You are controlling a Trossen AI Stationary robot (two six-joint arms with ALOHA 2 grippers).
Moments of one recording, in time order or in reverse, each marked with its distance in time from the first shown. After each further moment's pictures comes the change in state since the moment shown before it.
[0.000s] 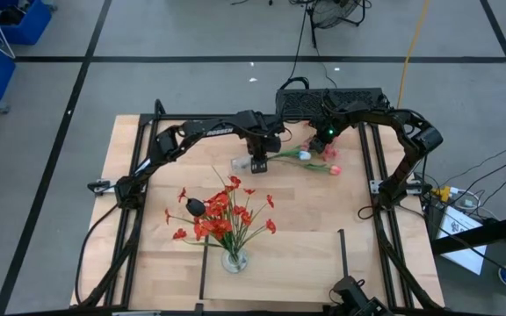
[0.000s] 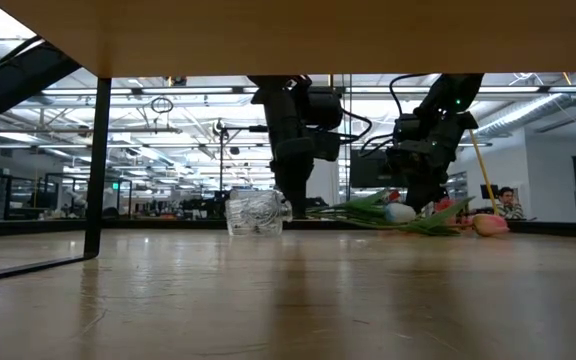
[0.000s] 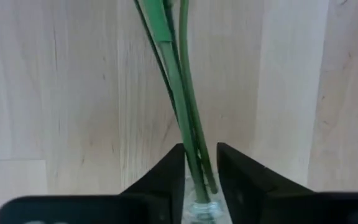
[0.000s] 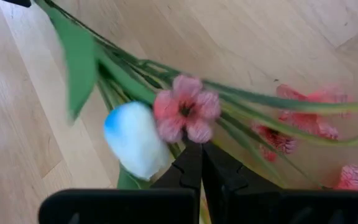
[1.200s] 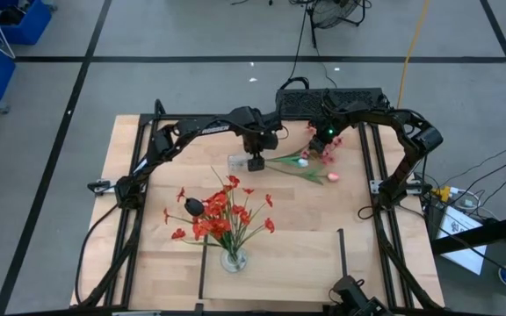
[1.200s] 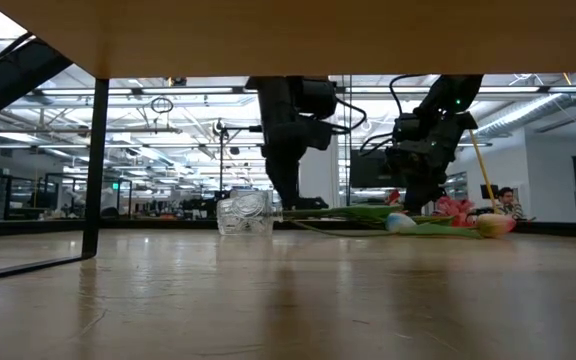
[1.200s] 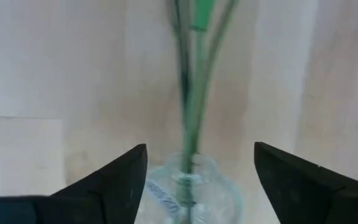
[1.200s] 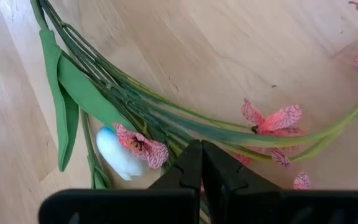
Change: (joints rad) left arm 0.001 -0.056 0.002 -0.087 -0.033 -0.033; right arm 0.000 0.000 0.000 0.014 0.000 0.000
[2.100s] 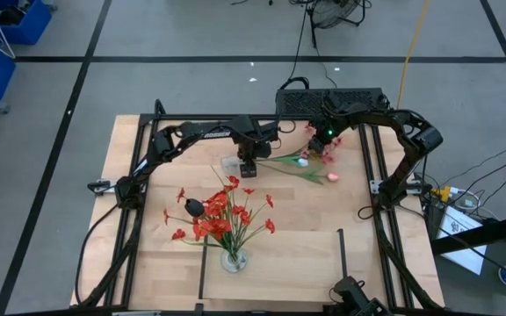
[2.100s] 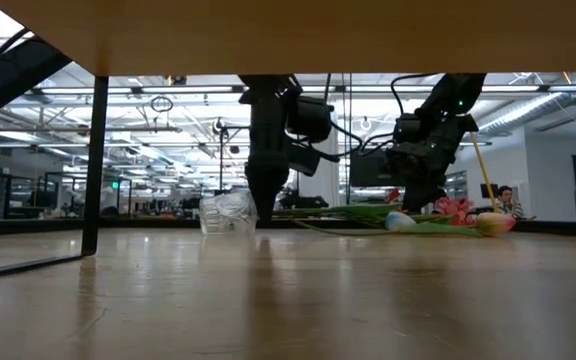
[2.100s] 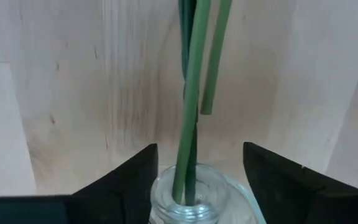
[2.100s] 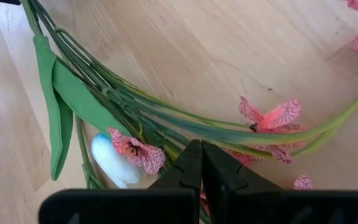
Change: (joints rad) left arm -0.012 0.001 -0.152 0.014 -0.082 0.002; right arm 0.000 0.000 -0.028 0.062 0.000 0.034
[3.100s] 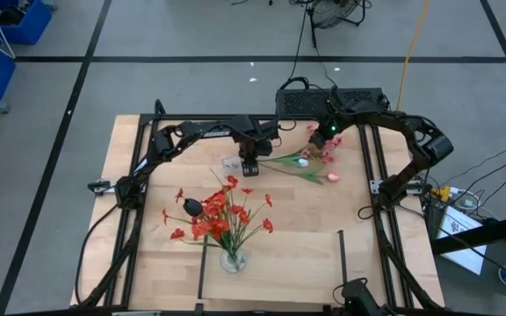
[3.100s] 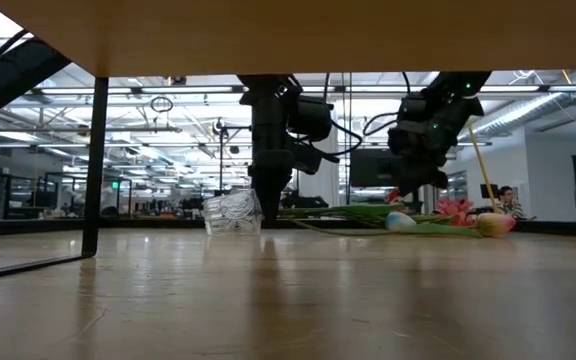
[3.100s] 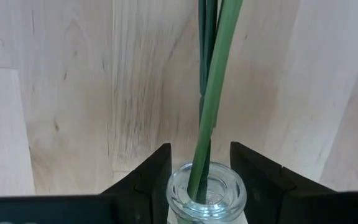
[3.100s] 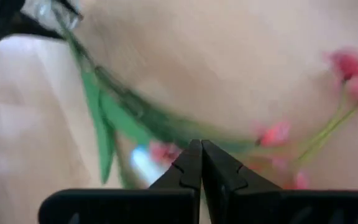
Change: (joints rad) left arm 0.007 0.000 0.002 0.052 0.019 -0.034; right arm -0.001 -0.120 0.000 -0.014 -0.016 0.083
